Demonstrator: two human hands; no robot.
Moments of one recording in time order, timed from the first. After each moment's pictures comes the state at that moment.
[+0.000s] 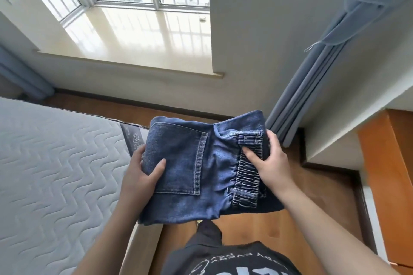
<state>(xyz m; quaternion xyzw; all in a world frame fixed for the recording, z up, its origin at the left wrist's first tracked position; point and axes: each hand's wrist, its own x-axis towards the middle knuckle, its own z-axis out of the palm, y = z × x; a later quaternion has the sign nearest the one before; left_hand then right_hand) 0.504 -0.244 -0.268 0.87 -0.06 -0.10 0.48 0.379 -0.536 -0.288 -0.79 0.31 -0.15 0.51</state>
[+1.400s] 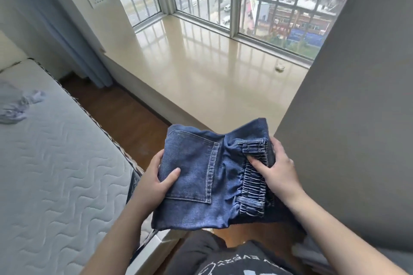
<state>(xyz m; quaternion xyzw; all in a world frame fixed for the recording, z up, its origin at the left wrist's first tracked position) 0.900 -0.421 -0.265 0.85 0.05 -0.09 0.51 0.908 -0.740 -0.280 -0.85 0.11 -0.02 0.51</state>
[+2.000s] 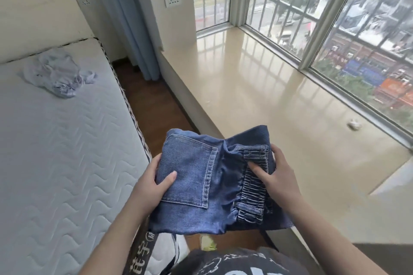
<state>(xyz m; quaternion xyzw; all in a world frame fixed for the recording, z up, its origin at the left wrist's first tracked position) 1.038 -0.291 -0.279 0.80 0.23 -0.03 0.55 1.139 -0.598 -0.280 -0.85 -0.03 0.07 0.52</state>
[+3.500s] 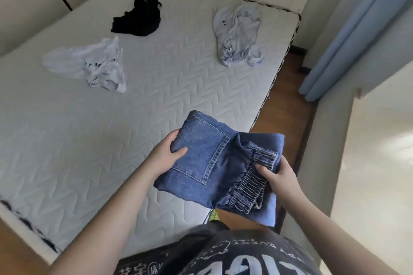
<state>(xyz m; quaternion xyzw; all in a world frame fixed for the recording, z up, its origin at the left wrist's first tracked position) 1.138 0.059 -0.339 0.65 0.56 0.13 0.49 1.437 -0.094 -0.356 -0.75 -0.29 0.44 0.41</state>
